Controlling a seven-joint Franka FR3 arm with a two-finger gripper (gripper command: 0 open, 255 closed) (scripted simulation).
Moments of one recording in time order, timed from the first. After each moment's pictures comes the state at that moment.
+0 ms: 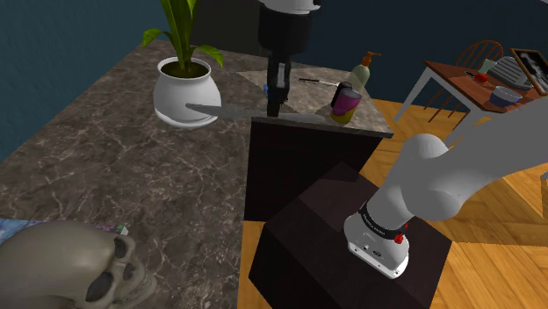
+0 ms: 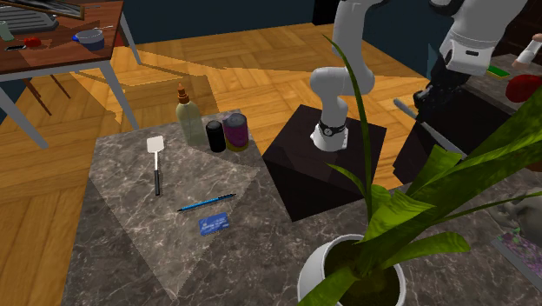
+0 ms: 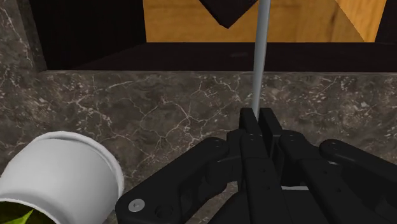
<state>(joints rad) 0.39 -0.47 0.29 -2.07 0.12 1.57 -0.18</state>
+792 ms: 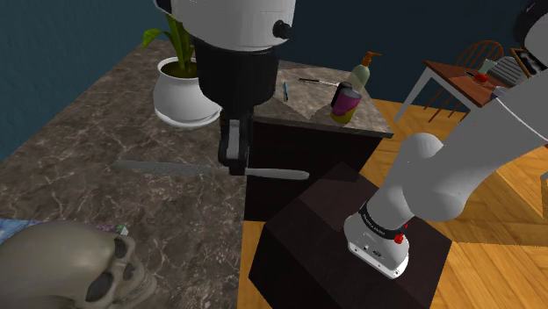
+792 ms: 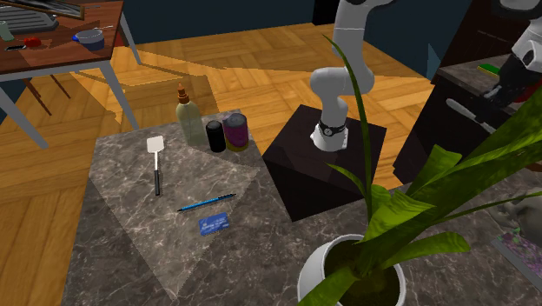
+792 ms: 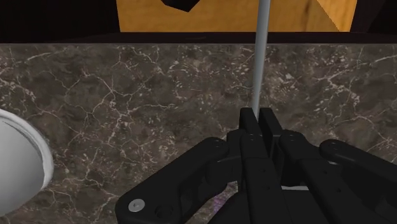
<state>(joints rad) 0.45 -0.28 0.54 -1.88 0.15 1.59 0.14</state>
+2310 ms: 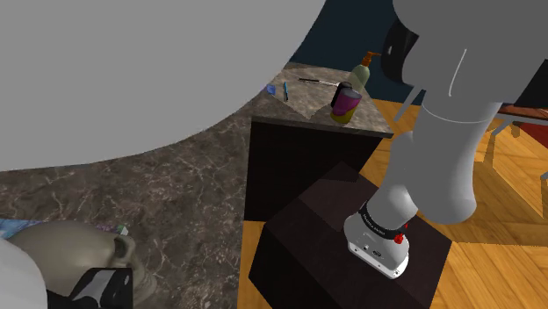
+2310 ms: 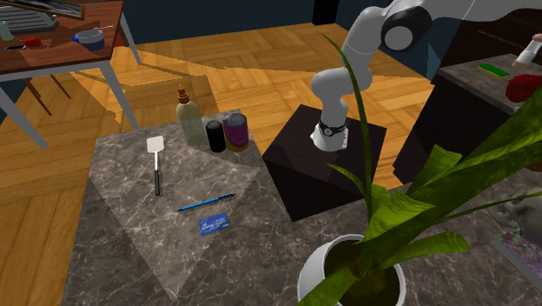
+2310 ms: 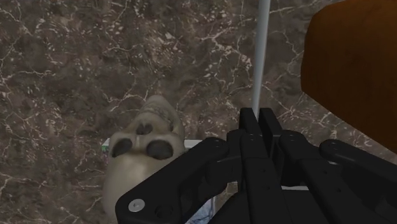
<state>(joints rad) 0.76 0.36 0.80 -1.34 -0.22 1.56 0.71</state>
